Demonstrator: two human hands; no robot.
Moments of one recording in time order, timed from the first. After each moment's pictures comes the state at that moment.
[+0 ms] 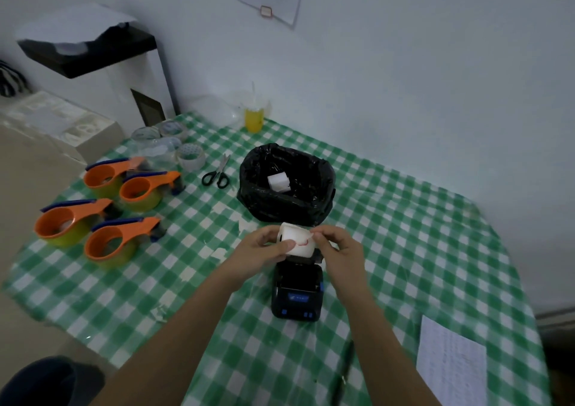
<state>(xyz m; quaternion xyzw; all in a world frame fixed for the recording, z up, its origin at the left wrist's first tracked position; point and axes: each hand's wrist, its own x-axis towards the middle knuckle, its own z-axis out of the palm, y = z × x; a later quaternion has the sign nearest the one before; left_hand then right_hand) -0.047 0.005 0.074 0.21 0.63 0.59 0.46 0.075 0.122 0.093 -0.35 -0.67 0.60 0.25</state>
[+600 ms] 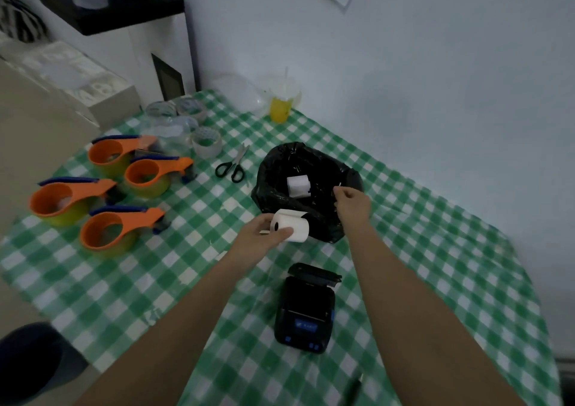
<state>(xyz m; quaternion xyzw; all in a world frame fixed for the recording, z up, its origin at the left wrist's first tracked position) -0.117 0.030 0.036 0.11 0.68 0.61 0.39 -0.078 0.232 0.051 -0.48 -0.71 0.48 0.17</state>
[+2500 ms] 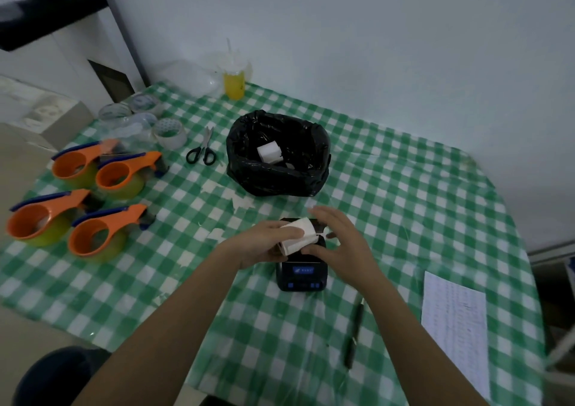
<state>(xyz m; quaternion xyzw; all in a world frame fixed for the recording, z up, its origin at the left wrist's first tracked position) -0.056 0.023 0.061 0.15 0.62 0.43 0.64 0.097 0.127 0.065 -0.24 -0.87 0.42 0.12</state>
